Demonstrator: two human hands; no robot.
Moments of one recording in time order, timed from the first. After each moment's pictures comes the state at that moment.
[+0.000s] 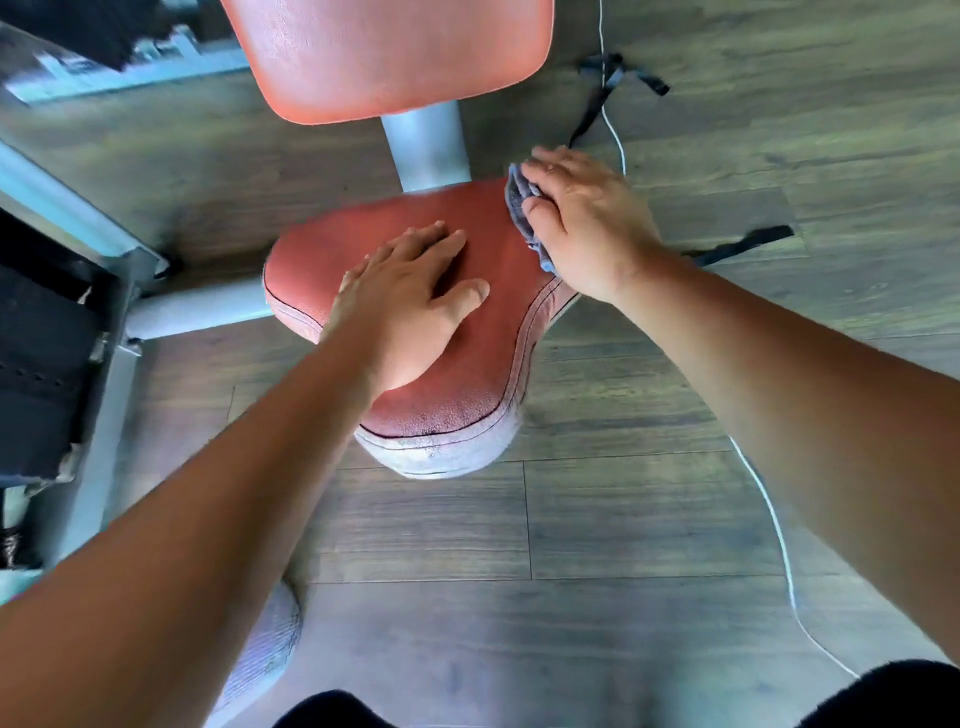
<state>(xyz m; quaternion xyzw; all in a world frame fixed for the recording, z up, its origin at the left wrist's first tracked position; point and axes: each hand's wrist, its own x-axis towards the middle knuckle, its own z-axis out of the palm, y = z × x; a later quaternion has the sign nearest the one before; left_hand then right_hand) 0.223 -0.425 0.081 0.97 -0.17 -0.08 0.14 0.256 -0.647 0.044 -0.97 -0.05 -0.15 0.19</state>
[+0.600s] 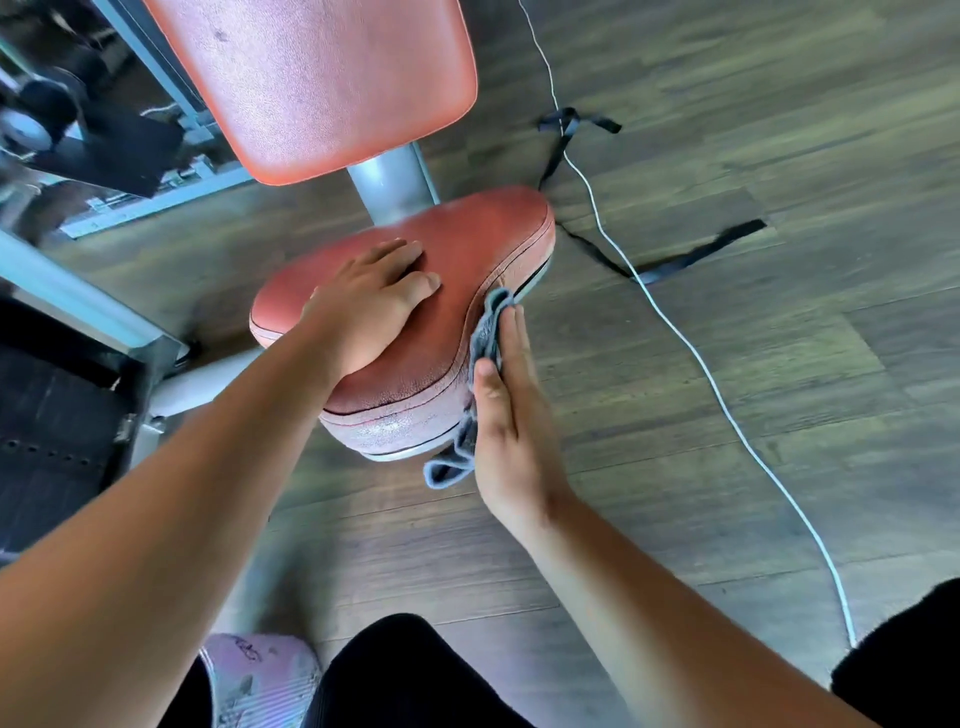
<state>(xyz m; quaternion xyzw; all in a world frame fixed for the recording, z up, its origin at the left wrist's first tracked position) 0.231 -0.423 0.075 0.97 -0.15 -0.10 0.19 0.076 -0.526 -0.003 -0.71 0.10 -0.19 0.67</state>
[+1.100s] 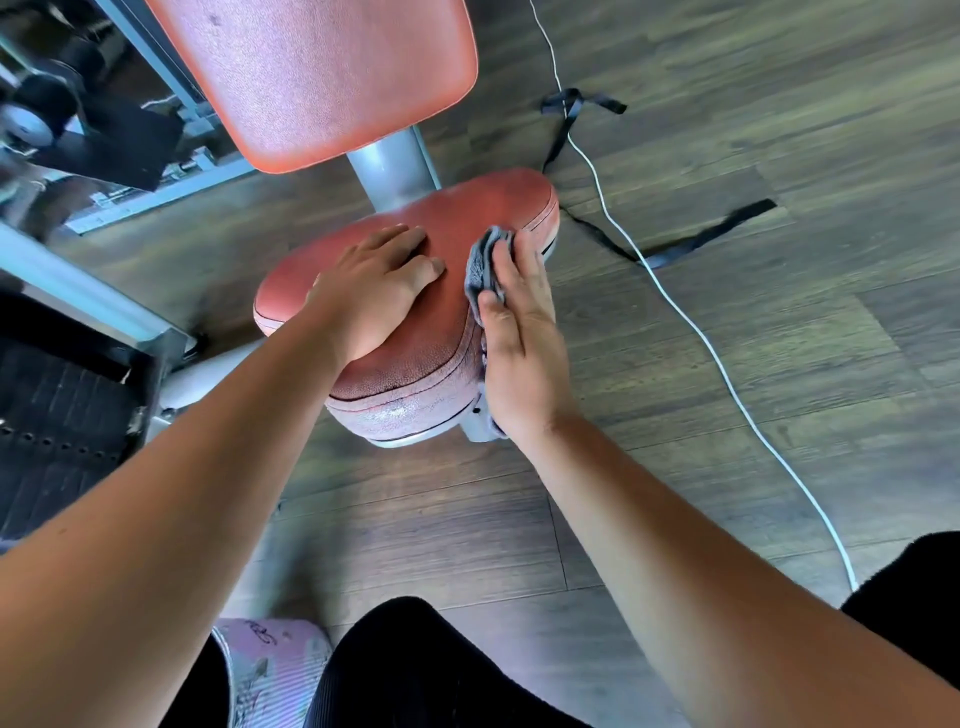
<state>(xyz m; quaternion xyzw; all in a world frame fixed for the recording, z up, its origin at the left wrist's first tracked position) 0.246 -0.419 0.066 0.97 -0.19 -0.11 0.10 0.116 -0.547 0.016 -0.71 0.11 -0.24 0.66</state>
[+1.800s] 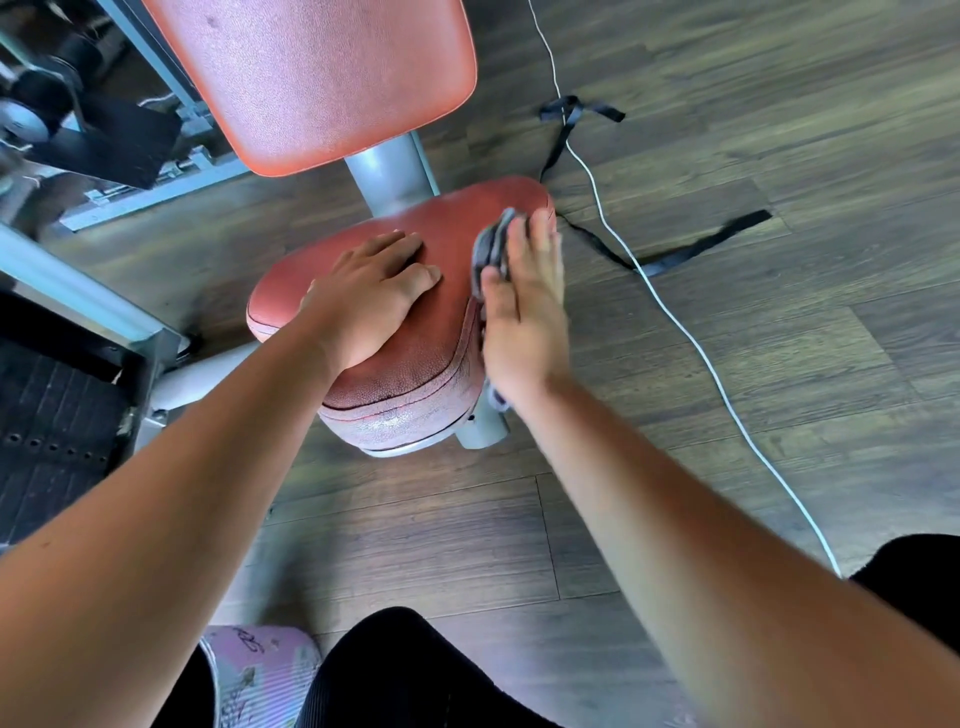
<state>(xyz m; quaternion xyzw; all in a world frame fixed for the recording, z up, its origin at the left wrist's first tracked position) 0.238 -0.424 0.070 0.97 -0.16 -0.09 0.17 0.152 -0.563 0.015 -0.73 0.14 -0.24 0.62</state>
